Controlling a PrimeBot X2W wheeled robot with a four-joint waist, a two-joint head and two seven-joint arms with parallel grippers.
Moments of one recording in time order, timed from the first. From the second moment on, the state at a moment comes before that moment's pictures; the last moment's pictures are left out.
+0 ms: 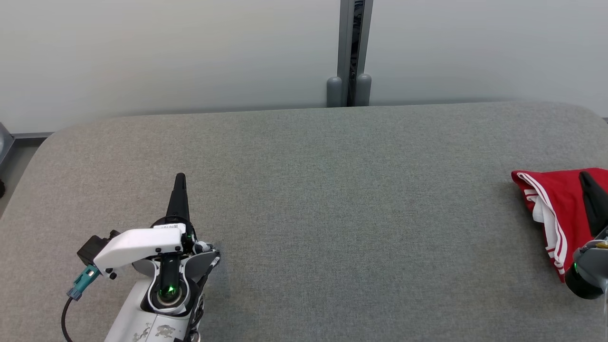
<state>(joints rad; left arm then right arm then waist) -0.38 0.05 -0.25 0.49 -1.72 -0.13 -0.23 -0.41 -0.14 -0.39 0.57 1.56 0.13 0.38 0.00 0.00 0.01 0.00</state>
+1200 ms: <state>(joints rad) -0.38 0.05 -0.25 0.49 -1.72 -0.13 -0.23 -0.41 -0.14 -0.39 0.57 1.56 0.13 0.38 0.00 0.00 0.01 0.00</state>
